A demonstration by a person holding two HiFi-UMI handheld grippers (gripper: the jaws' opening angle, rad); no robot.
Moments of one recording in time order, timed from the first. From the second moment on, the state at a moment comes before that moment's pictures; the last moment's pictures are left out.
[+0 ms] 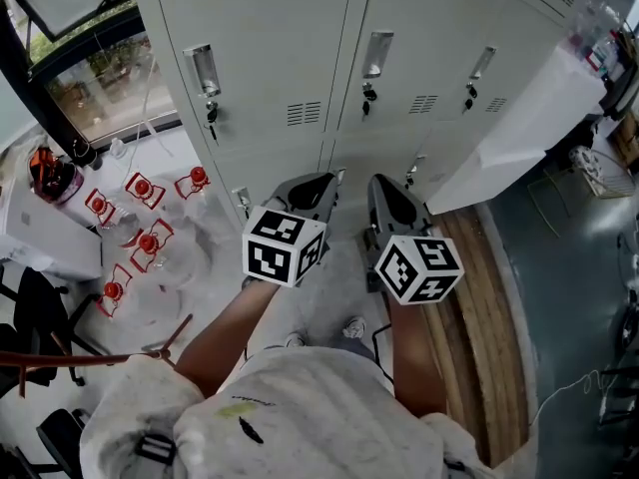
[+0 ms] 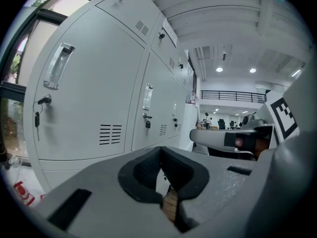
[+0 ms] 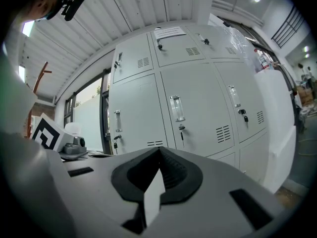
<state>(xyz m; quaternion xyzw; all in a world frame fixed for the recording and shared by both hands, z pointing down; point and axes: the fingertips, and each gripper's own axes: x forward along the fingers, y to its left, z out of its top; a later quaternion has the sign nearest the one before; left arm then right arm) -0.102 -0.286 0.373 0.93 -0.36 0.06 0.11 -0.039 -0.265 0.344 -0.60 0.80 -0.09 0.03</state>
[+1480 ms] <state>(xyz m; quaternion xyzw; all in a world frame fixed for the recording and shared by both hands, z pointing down) -0.079 -0.387 0.375 0.84 -0.52 0.08 0.10 0.012 -0.420 0.322 -0.35 0.84 -0.33 0.25</state>
